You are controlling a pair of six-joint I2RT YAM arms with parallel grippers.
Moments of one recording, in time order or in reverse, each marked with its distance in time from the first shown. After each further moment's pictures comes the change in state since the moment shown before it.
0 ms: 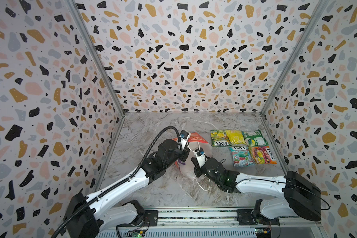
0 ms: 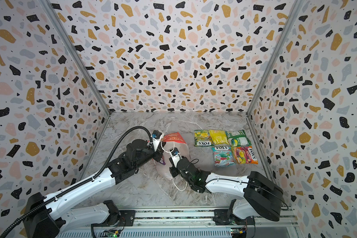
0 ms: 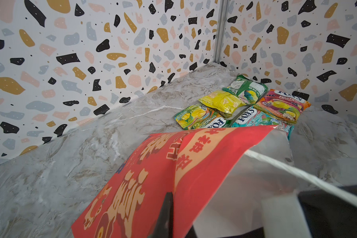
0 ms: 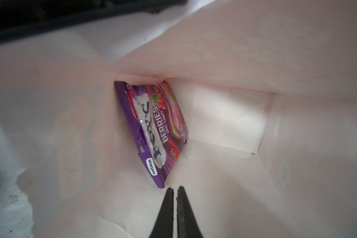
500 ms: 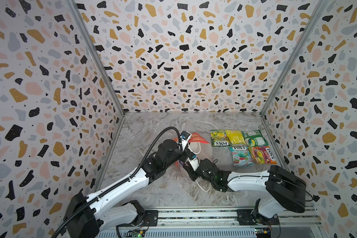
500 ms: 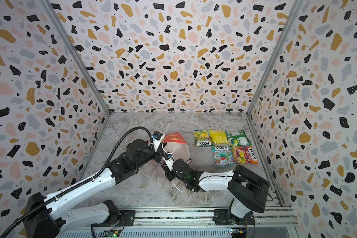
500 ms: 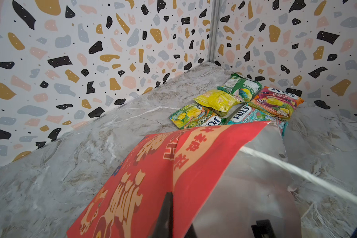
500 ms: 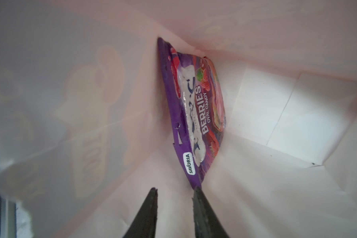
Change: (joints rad) left arm 0.001 0.000 -0.008 0.010 0.037 0.020; right arm 0.000 0.163 0.008 0.121 -0.195 -0.031
